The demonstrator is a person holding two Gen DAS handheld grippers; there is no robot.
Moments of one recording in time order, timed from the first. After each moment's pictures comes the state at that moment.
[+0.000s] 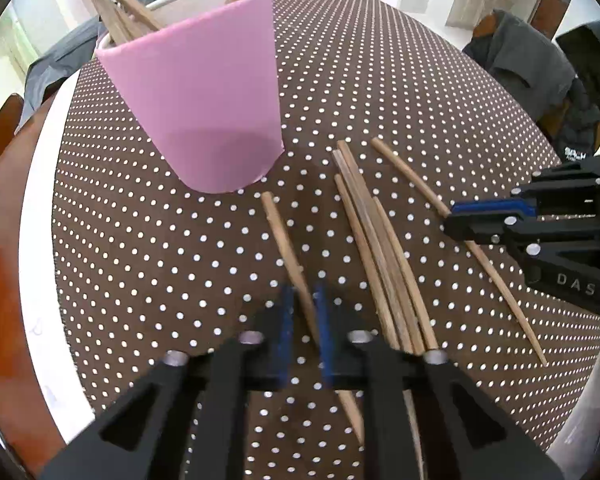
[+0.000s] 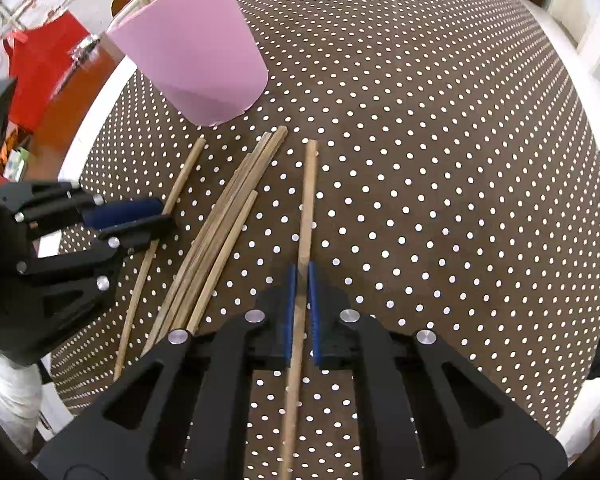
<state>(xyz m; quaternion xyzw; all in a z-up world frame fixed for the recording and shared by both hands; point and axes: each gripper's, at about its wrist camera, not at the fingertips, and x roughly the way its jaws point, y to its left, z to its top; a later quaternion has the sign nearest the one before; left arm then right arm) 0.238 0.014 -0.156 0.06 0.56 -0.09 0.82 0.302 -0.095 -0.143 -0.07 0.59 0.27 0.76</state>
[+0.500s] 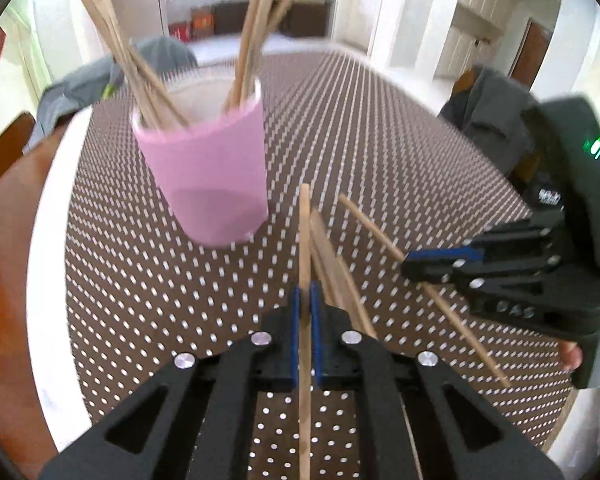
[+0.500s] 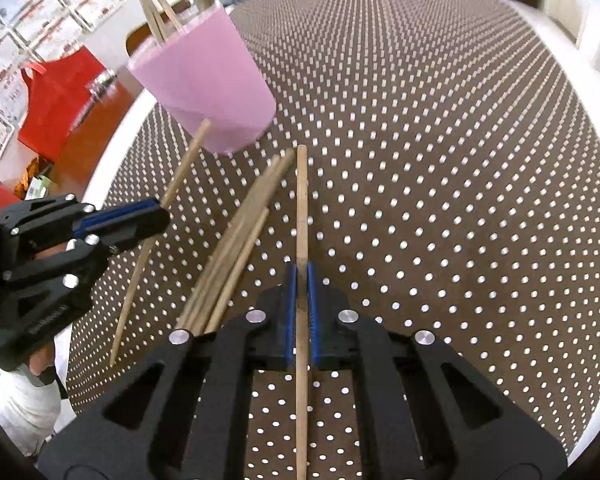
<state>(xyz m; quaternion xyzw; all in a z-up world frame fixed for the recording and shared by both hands) 0.203 0.004 -0.110 0.02 0.46 -0.11 0.88 0.286 -0.159 -0.131 -0.01 0.53 0.30 0.79</state>
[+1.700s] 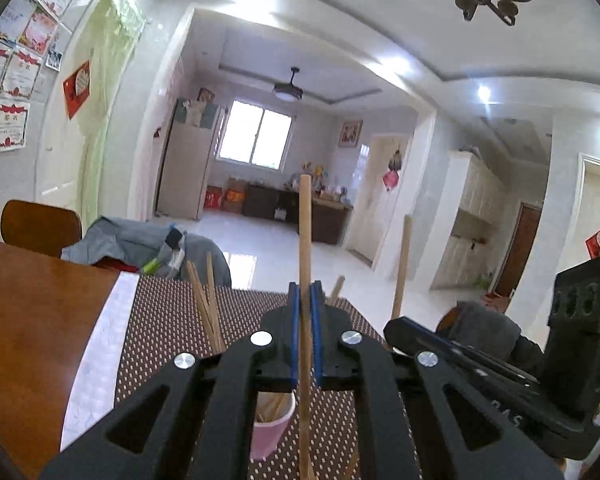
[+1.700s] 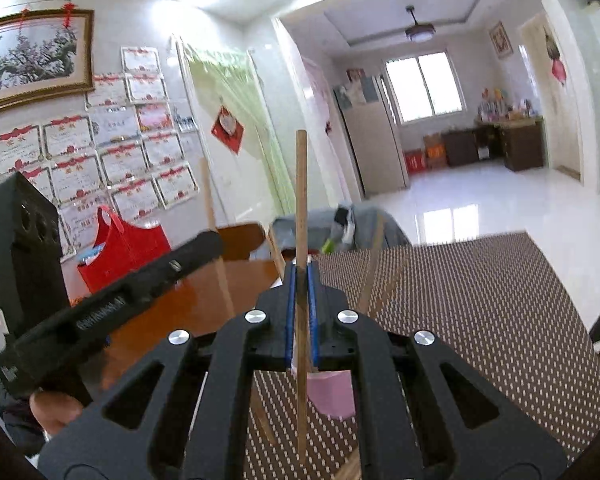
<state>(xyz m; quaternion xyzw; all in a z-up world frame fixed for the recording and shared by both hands) 0.184 0.065 0.042 -0.12 0.10 -0.06 0.99 0.249 -0.135 0.036 0.10 0.15 0.35 0.92</state>
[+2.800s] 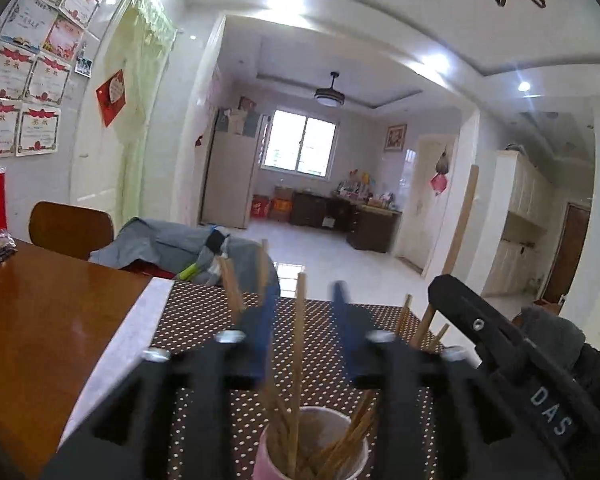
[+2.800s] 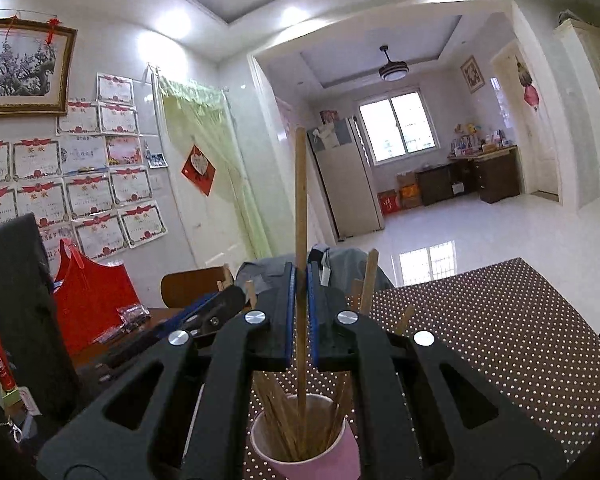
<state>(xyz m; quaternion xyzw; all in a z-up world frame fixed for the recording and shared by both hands) 0.252 0.081 -0.001 -0.10 0.11 0.03 0.99 0.297 -0.092 0.005 0.13 0.09 0.29 0.94</state>
